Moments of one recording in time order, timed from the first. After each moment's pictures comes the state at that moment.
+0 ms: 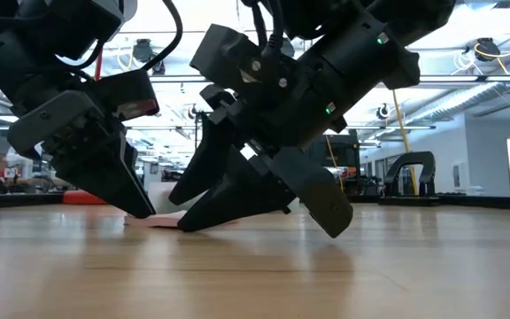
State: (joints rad) left arm -0.39 1.68 0.58 0.11 -0.29 -0.53; right arm 0.35 2.15 1.24 0.13 0.30 -0.49
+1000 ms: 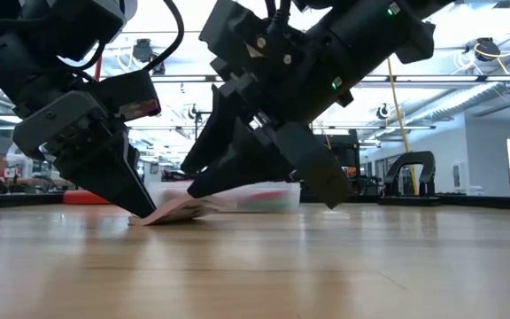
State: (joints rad) left arm -0.39 1.68 0.58 0.13 -0.29 -0.53; right arm 0.36 2.09 1.23 0.11 0.44 -0.55
